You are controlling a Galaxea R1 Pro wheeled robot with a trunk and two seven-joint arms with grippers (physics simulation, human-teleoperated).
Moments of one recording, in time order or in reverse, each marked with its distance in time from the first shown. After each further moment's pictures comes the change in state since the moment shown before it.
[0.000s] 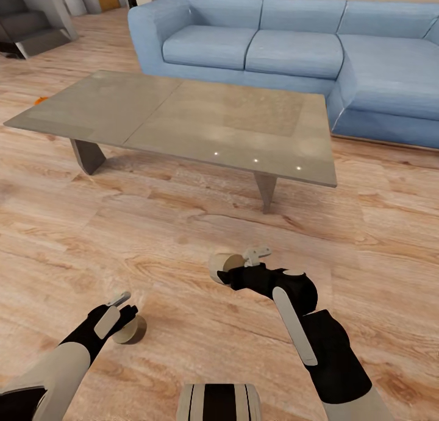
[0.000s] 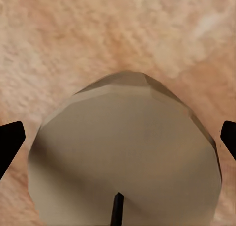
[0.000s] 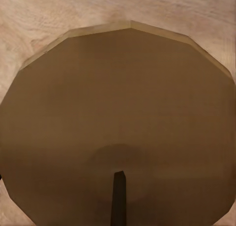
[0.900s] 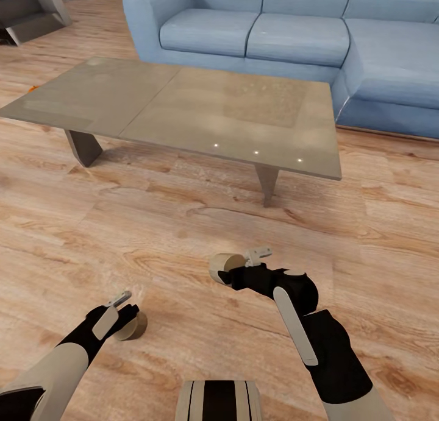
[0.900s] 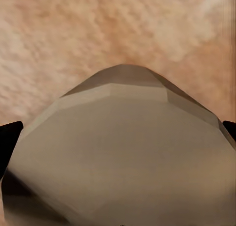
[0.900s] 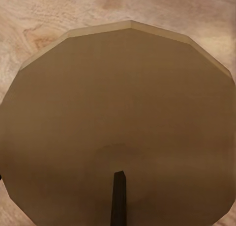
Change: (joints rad) left arm 0.001 0.009 0.001 0.009 -0.004 0.000 -0.079; right arm 0.001 -0.002 -0.005 0.000 0.000 0.001 0.000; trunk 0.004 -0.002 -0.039
